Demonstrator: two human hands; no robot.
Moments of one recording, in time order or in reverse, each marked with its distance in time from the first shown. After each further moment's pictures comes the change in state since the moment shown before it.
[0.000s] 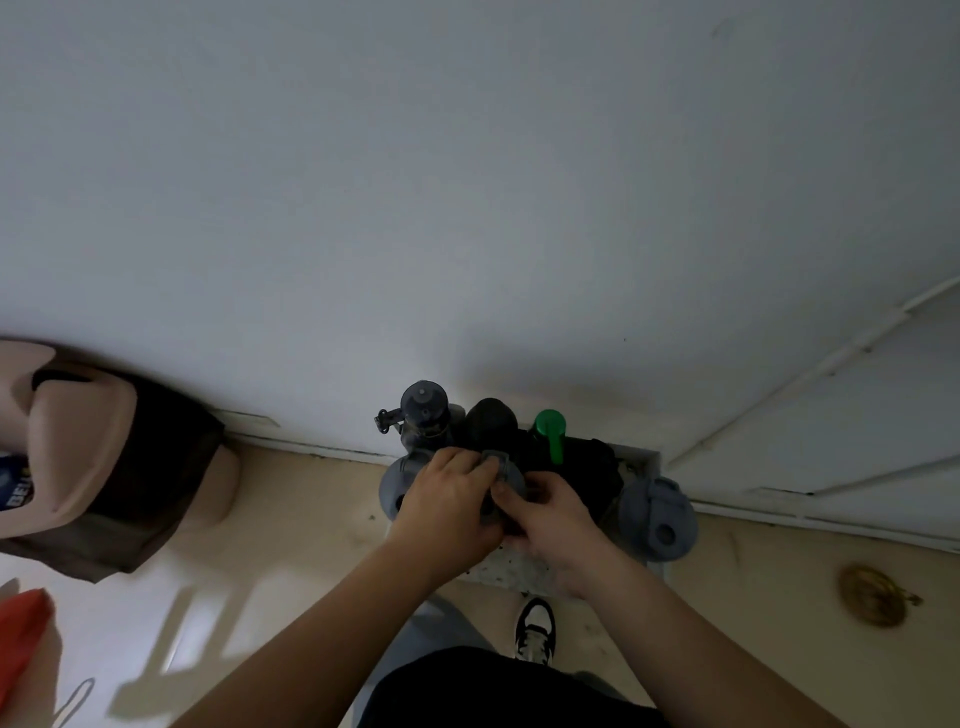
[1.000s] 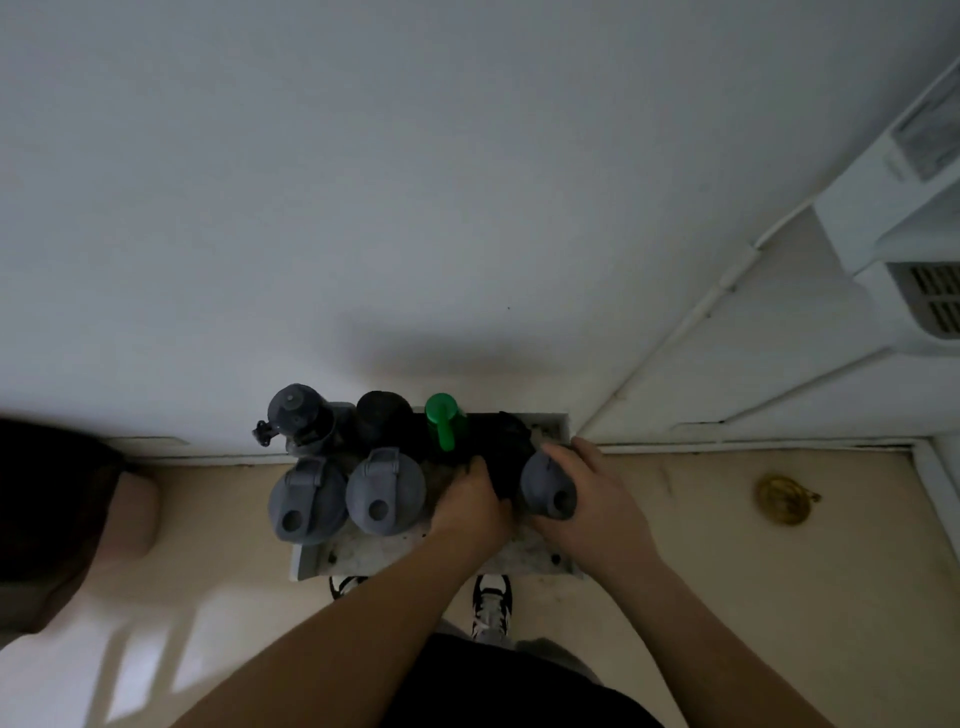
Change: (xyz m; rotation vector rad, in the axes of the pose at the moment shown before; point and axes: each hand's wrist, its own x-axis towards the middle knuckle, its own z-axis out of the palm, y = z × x) left_hand 0.065 0.090 0.122 -0.284 -0.344 -0.326; right_hand -0.030 0.001 -0.143 -0.968 0.251 -0.312
